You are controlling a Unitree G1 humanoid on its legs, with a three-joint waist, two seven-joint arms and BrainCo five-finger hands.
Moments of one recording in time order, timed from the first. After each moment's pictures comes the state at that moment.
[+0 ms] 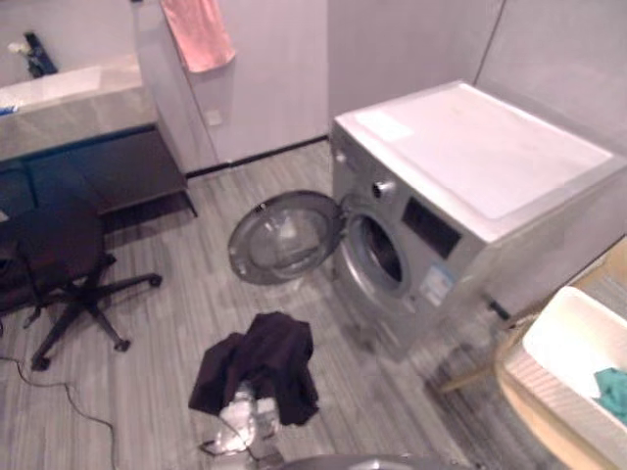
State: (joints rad) left arm 0.29 -0.03 -0.08 0.33 -0.12 -0.16 0.15; right arm 0.15 -0.07 -0.40 1.12 0.20 -0.10 -0.10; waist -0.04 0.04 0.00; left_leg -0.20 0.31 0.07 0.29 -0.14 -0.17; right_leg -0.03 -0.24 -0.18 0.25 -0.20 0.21
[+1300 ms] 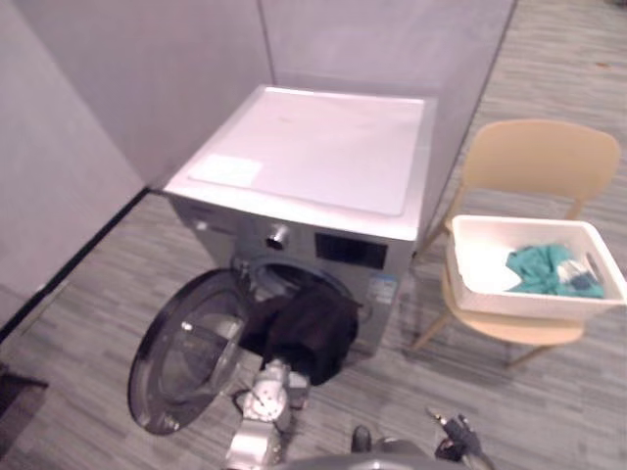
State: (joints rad) left arm 0.18 -0.05 -0.23 0.28 -0.09 -0.16 0.07; right arm 0.11 -0.02 -0.34 1.01 0.32 -0.11 -0.09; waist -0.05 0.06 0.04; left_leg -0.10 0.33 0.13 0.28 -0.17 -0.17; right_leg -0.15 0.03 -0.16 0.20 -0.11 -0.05
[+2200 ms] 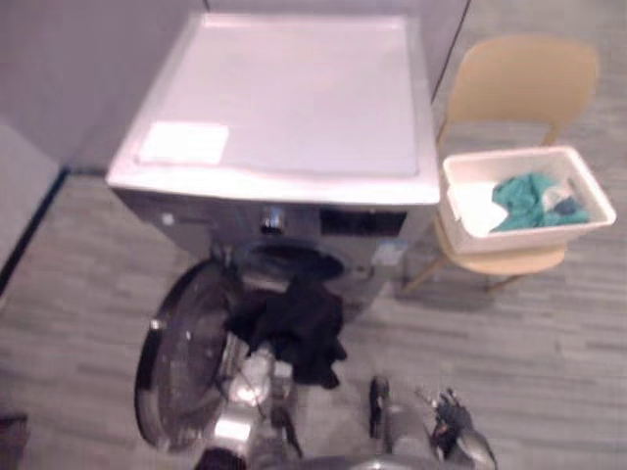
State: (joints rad) left arm 0.03 0.06 -0.19 0.37 -0.09 -0.16 0.09; right arm 0.04 -0.03 -0.27 0.91 0.26 -0.12 -0.07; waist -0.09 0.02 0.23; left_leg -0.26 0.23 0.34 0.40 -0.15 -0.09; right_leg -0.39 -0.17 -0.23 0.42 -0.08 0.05
